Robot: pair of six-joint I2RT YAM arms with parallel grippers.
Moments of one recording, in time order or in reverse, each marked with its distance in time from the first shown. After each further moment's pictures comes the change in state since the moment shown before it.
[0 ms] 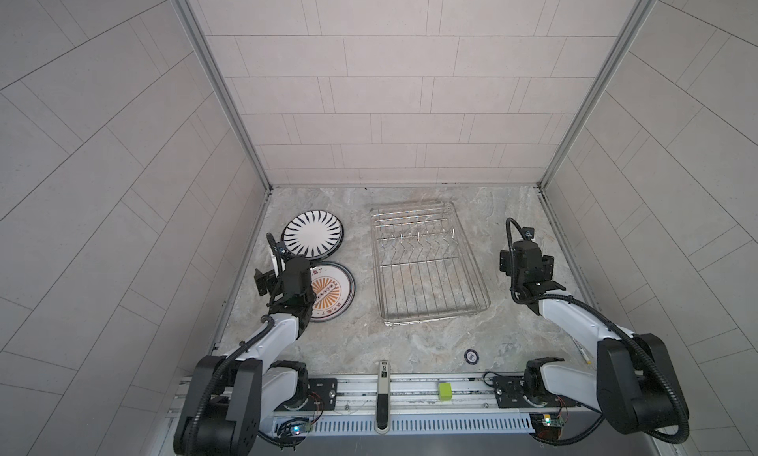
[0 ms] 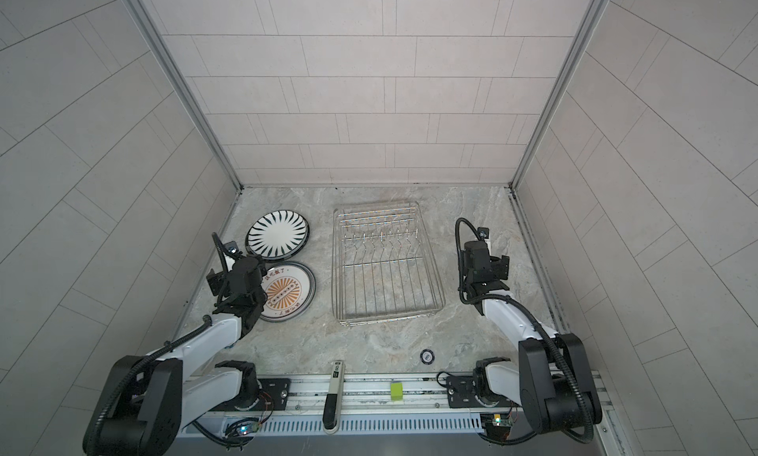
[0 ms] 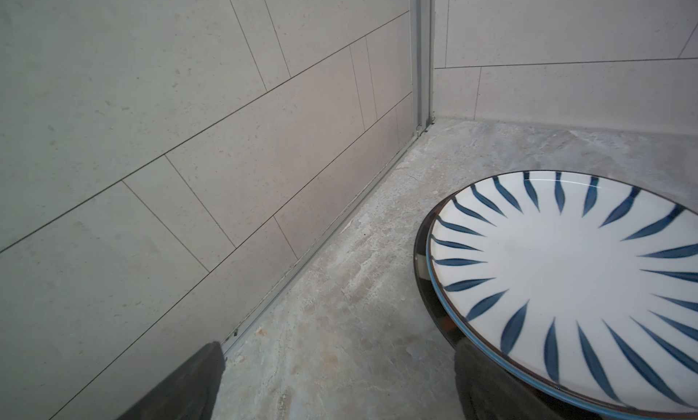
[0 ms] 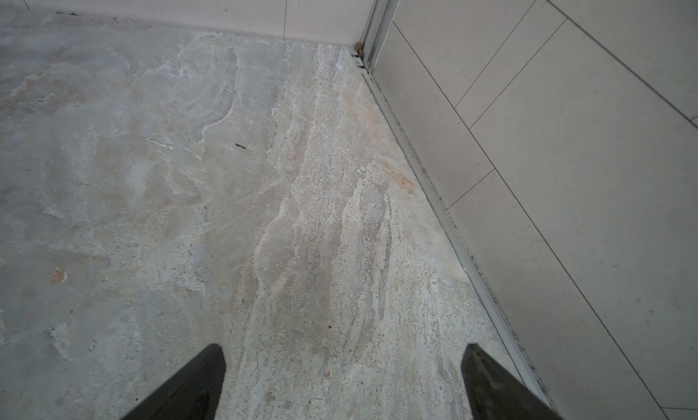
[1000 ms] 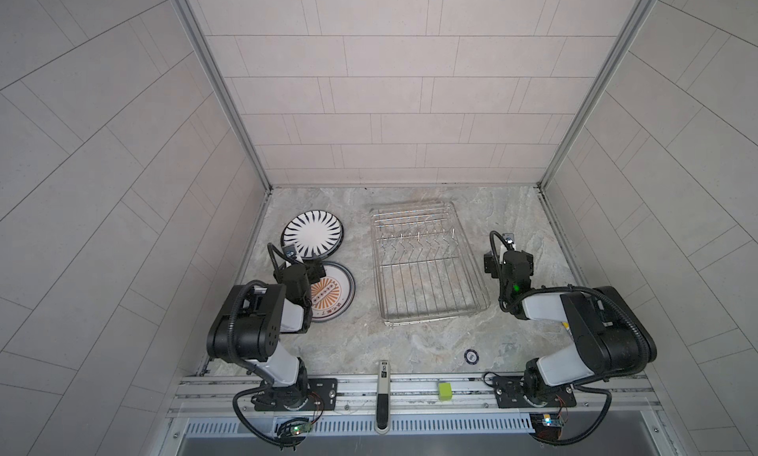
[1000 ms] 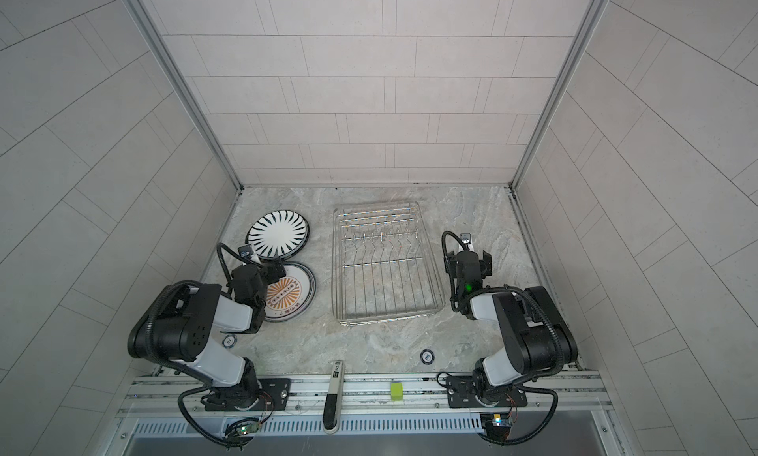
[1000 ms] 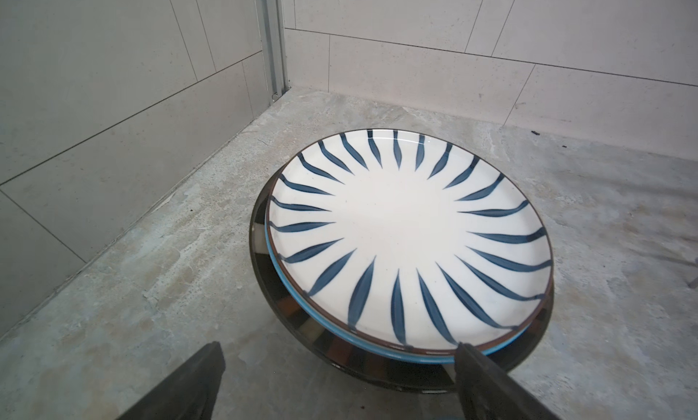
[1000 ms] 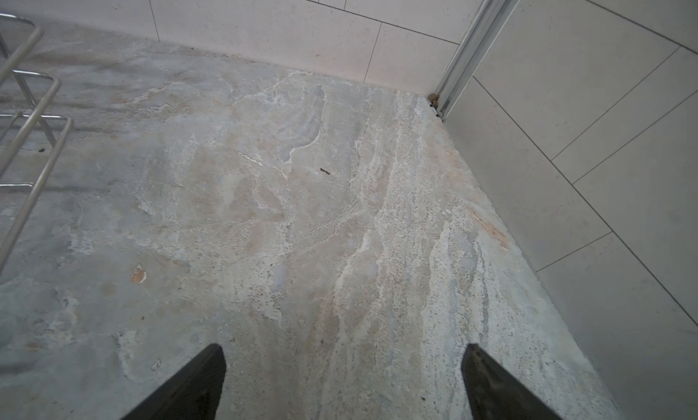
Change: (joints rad) left arm 0.102 0.468 -0.079 0.602 0.554 -0.080; right arm 0.040 0.298 -0.125 0.583 -0.129 -0.121
